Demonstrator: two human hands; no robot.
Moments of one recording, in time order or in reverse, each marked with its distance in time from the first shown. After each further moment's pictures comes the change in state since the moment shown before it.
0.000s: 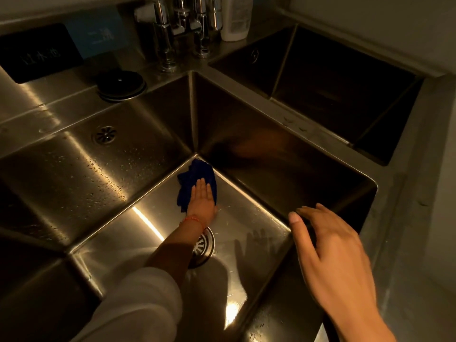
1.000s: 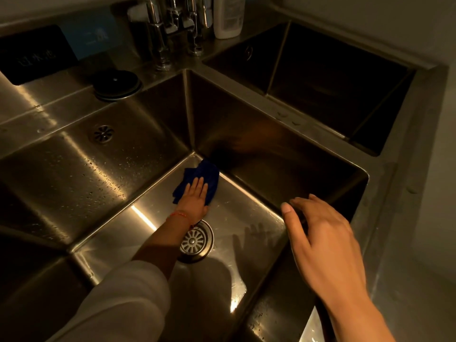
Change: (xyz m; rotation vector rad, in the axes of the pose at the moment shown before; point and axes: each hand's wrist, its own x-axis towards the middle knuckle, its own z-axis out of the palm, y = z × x) left_hand -0.004 -0.027 0.004 0.048 0.002 0.153; right_hand -0.002 0.001 0.001 -0.002 0.012 -0.009
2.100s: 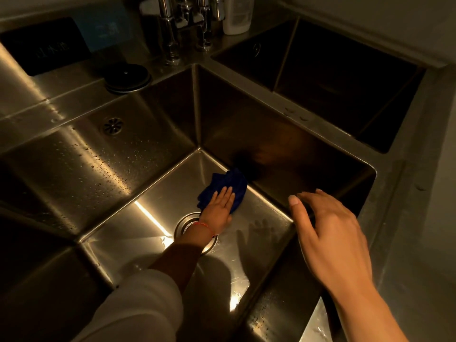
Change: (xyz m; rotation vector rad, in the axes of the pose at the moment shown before) left_hand -0.017 0.054 0.016 -0.105 0.064 0.155; right_hand 0.001 0.000 0.000 0.044 0.028 -0.033
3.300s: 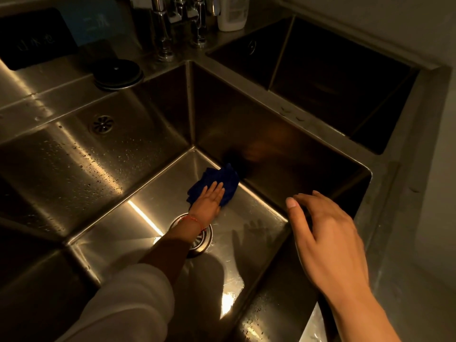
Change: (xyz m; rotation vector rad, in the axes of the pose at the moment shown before) left_hand 0.011 -0.017 -0.010 0.106 -0.038 -0.016; right_hand 0.000 0.001 0.001 -0.008 0.009 0.016
